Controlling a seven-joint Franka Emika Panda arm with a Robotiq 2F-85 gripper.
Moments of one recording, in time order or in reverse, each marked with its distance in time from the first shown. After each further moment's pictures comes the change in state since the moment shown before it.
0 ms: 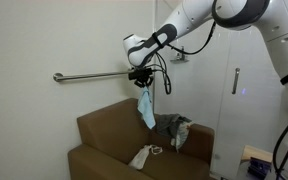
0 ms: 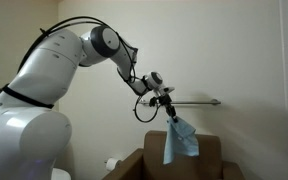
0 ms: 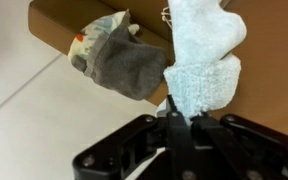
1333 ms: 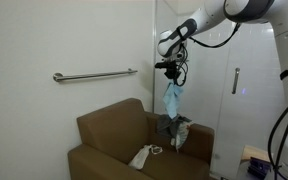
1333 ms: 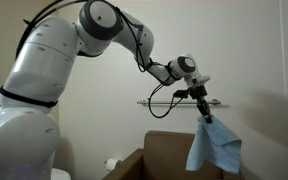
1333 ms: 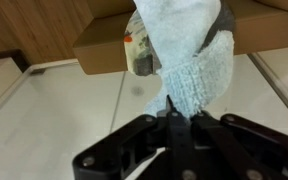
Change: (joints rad) arm -0.290 -0.115 -0.073 -0.081 0.155 0.013 0.272
